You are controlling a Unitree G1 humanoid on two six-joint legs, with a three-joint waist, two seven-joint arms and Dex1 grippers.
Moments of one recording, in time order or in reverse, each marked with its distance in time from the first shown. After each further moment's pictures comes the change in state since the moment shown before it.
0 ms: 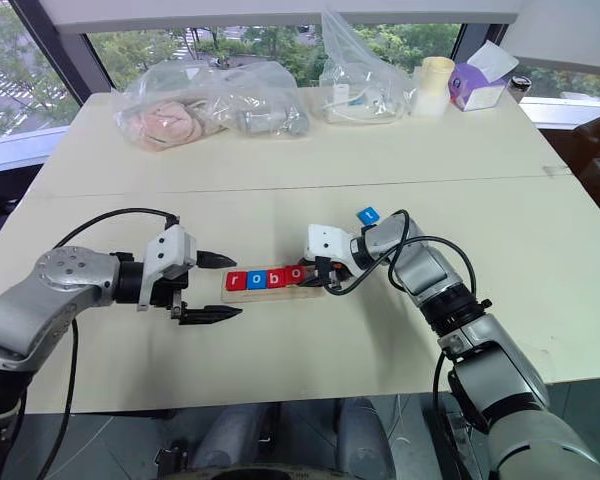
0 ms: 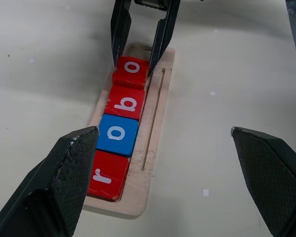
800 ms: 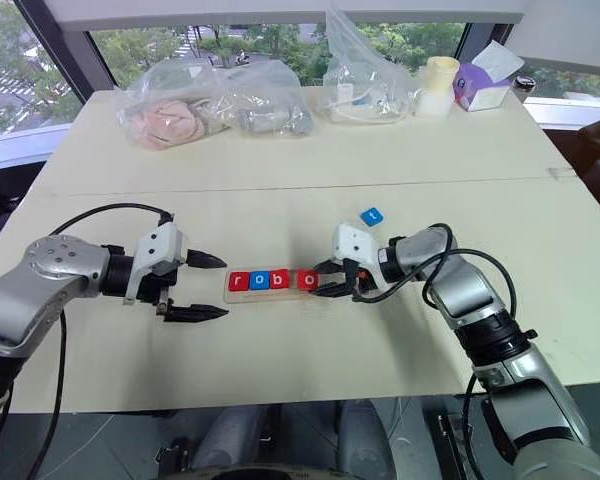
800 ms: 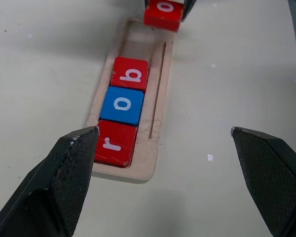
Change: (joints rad) left arm -0.044 0.060 -0.019 0.077 0.022 -0.042 -0.104; right arm 0.155 -0.136 -0.109 -0.289 0.175 0.187 0.008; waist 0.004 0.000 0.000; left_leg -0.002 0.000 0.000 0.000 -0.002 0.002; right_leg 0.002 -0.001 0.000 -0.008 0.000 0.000
